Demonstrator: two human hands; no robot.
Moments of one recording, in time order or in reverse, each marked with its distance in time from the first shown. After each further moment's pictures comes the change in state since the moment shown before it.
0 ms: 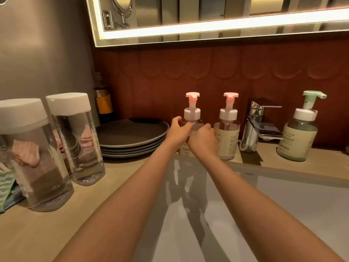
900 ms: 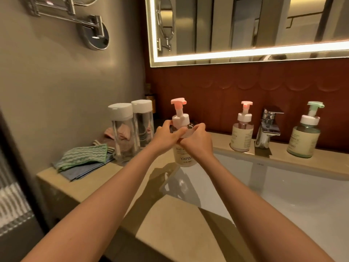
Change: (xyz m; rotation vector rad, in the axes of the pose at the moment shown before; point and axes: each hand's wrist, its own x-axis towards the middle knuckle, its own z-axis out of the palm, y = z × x) left_hand -0.180 0.040 -0.110 0.292 0.142 0.056; right_hand -0.153 -0.054 -0.050 0.309 -0.213 -0.269
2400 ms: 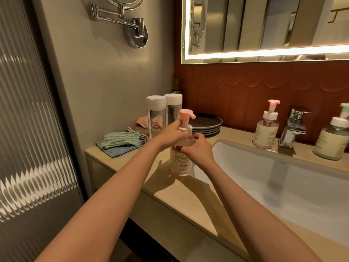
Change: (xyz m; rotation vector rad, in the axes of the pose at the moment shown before) left_hand -0.062 -0.010 -0.058 0.041 -0.110 -0.078; right_hand -0.063 -0.019 0.046 0.098 -0.255 -0.019
